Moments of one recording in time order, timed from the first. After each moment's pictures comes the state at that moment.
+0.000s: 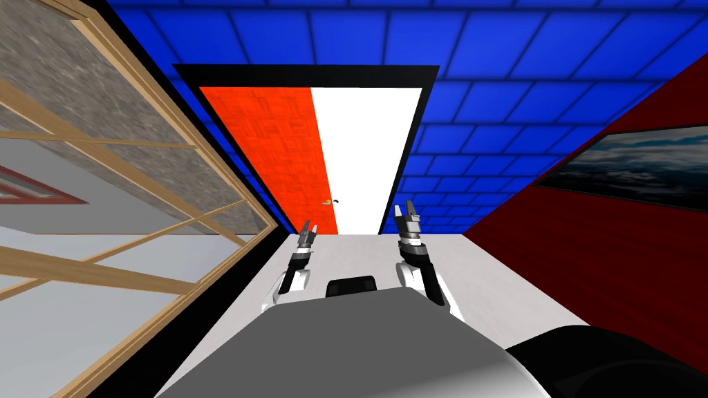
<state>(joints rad) 0.24 0.17 -0.06 -1.58 0.03 -0.65 0.19</state>
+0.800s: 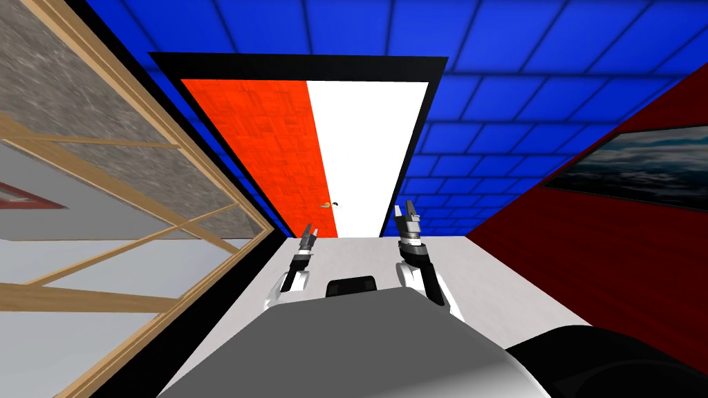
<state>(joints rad) 0.17 0.20 -0.06 -1.37 0.03 -0.70 0.21</state>
